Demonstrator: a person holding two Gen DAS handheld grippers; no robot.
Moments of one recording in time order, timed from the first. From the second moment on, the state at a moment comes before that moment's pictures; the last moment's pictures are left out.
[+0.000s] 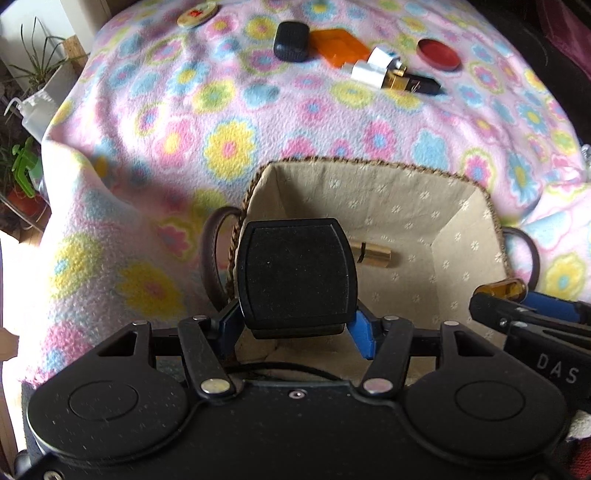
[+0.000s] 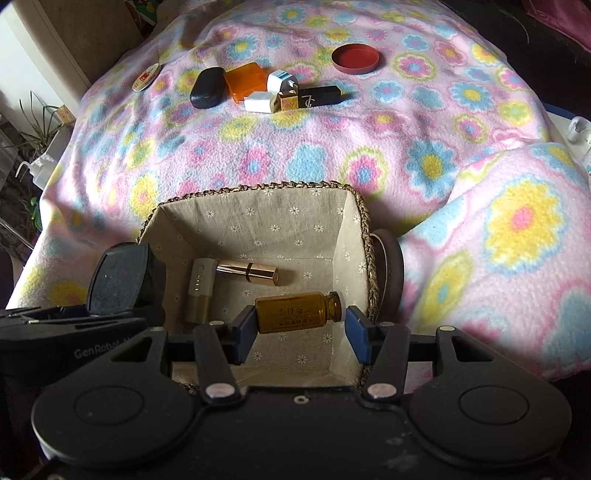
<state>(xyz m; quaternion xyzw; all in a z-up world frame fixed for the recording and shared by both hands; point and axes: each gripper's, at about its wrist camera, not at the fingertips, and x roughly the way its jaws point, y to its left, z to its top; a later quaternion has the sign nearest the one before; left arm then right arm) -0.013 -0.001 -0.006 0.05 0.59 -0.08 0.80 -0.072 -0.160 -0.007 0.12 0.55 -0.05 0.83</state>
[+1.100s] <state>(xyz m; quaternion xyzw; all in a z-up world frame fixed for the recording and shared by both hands) -0.002 -0.010 -0.026 0.07 0.63 -0.07 0.77 -0.054 -0.153 -0.030 0.09 0.60 -0.06 0.79</state>
